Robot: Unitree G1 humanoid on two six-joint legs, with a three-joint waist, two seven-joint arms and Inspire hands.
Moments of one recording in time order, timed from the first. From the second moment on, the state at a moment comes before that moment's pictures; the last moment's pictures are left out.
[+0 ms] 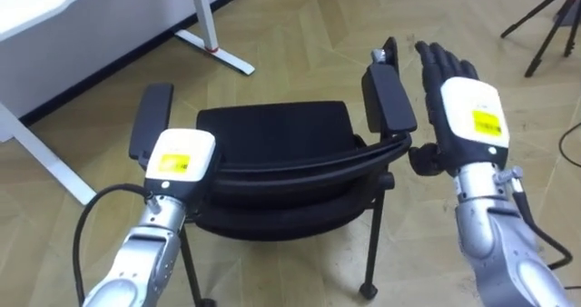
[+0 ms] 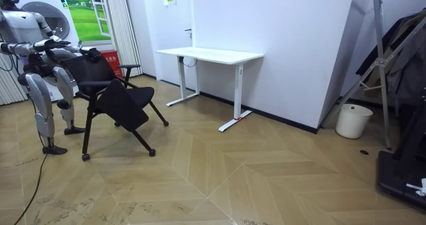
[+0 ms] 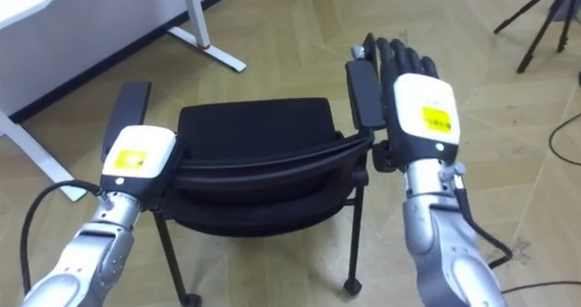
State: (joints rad) left arm -0.05 0.38 -0.36 0.24 1.09 0.13 0.24; right arm -0.06 -0.42 0.22 0.02 -0.92 0.11 -0.23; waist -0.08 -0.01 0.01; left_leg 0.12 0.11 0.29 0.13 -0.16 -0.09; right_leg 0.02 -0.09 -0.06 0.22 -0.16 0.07
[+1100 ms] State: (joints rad) left arm -0.12 0.42 -0.39 0.27 1.09 0.02 0.21; right arm -0.06 -0.46 0.41 -0.01 -0.91 -0.01 0.08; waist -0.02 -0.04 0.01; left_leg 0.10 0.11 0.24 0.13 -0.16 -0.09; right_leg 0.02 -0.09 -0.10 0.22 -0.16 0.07
